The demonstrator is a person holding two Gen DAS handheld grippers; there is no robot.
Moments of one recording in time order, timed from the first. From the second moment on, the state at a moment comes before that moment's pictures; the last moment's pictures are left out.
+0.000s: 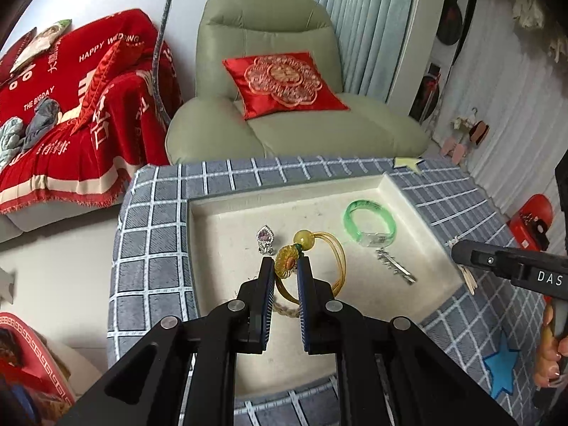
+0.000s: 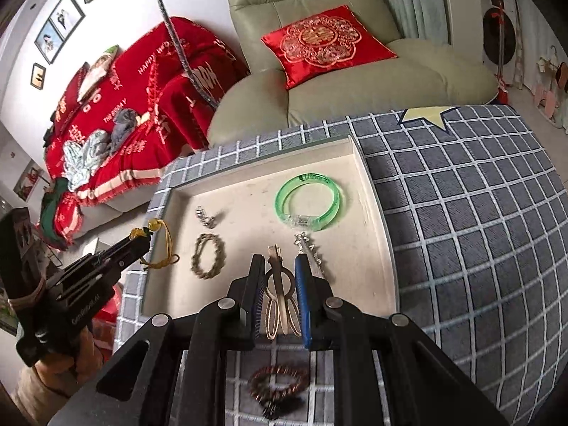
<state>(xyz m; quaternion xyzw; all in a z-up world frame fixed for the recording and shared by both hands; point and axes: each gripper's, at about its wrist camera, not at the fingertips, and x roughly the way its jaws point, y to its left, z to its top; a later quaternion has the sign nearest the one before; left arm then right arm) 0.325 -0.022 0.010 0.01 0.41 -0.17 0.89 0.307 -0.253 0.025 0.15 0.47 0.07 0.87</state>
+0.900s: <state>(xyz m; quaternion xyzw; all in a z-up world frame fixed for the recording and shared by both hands) 0.351 -0.046 -0.053 0.06 0.46 -0.15 0.87 0.349 -0.256 -0.043 0.12 0.51 0.03 0.85</state>
